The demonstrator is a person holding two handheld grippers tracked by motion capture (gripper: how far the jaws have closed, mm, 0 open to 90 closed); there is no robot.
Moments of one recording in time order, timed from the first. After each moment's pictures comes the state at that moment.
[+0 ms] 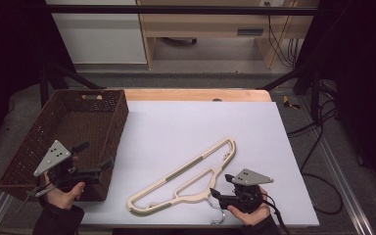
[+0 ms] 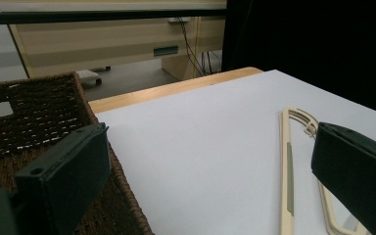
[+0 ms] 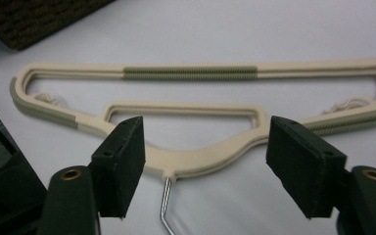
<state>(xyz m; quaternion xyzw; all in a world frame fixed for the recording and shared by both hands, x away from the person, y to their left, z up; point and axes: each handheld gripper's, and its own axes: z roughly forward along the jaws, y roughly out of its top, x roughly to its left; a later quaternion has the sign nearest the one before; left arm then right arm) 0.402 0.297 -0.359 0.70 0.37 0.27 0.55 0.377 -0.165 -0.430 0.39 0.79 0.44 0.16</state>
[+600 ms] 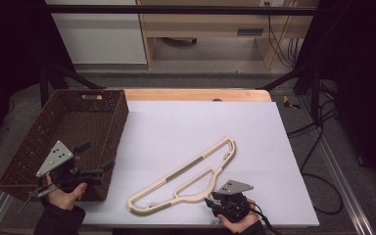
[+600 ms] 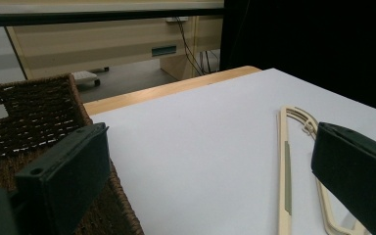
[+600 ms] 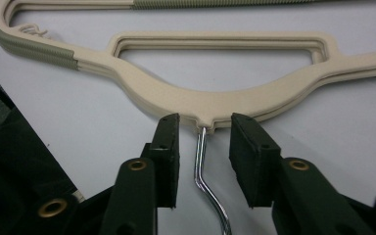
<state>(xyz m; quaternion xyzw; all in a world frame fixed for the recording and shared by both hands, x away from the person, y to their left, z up) 0.401 0.292 -0.359 0.70 0.36 0.27 0.55 0.368 -0.140 -0.468 0.40 0.83 0.38 0.11</state>
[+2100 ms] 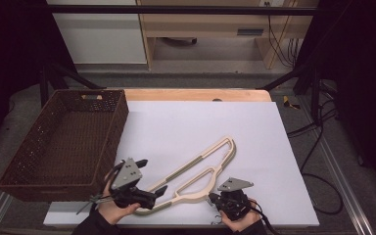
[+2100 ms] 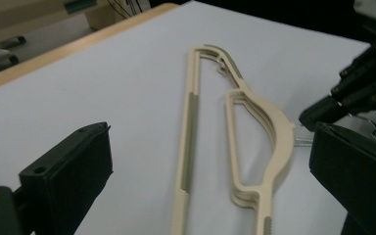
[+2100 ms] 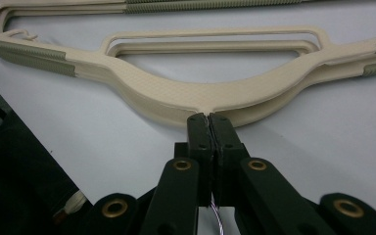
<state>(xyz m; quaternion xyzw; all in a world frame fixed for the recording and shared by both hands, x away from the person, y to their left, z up) 0.388 0.162 -0.393 0.82 0.26 0.18 0.47 0.370 -0.137 -0.457 0.43 0.82 0.37 0.11</state>
